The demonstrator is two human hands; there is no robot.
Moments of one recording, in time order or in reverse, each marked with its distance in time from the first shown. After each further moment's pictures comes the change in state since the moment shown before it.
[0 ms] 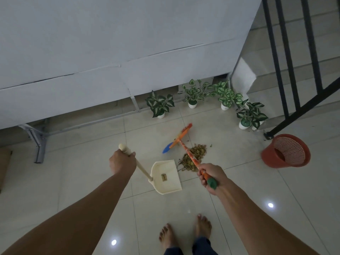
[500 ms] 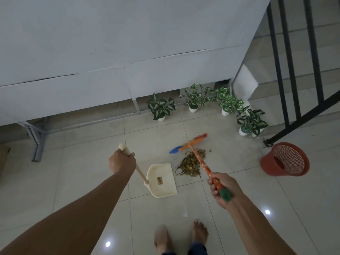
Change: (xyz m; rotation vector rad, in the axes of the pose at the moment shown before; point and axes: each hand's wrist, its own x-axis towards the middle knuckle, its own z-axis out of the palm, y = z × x) left_hand 0.010 0.011 0.003 0.044 0.023 -0.017; right_hand -0.014 -0.007 -0.031 0.182 -0.007 0.021
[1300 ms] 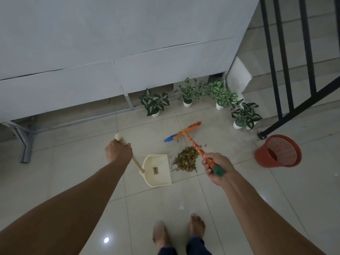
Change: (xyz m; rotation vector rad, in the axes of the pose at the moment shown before) left_hand 0.023 0.024 0.009 -0.032 -0.012 0.017; right_hand 0.025 -0.034 0.025 -0.049 0.016 -0.049
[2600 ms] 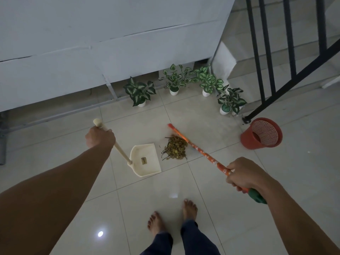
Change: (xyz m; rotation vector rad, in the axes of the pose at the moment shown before) left_hand 0.031 -0.002 0.003 -0.037 0.032 -0.047; right_hand -0.065 0.006 -0.072 -1.491 0.265 -0.030
